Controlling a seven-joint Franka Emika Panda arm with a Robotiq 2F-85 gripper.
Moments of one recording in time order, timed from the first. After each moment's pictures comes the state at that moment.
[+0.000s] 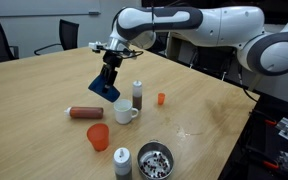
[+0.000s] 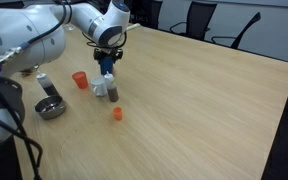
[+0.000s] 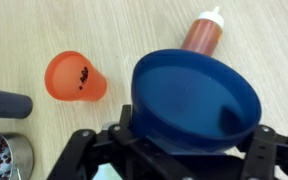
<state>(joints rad) 0.22 1.41 0.23 -0.37 0.33 1.94 2.17</state>
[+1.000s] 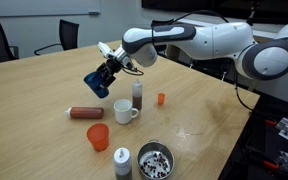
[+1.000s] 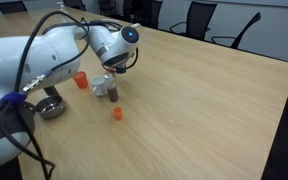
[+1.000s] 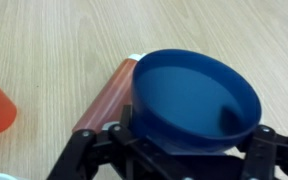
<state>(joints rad) 0.16 1.50 0.37 -0.42 0.49 2.38 1.75</state>
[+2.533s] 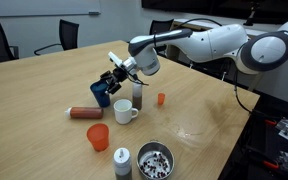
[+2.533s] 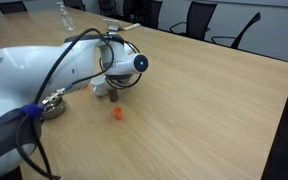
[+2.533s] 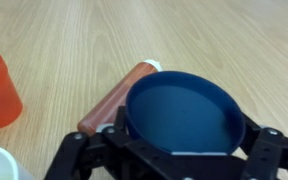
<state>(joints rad) 0.06 1.50 0.49 -0.61 0.78 2.42 1.33</state>
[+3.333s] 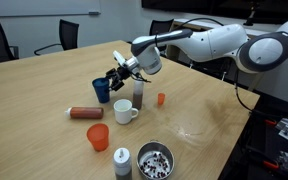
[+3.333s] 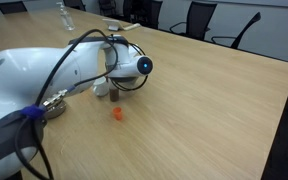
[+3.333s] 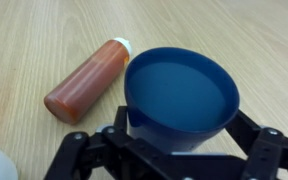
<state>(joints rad) 0.04 1.50 0.44 -0.61 0.81 2.49 1.33</state>
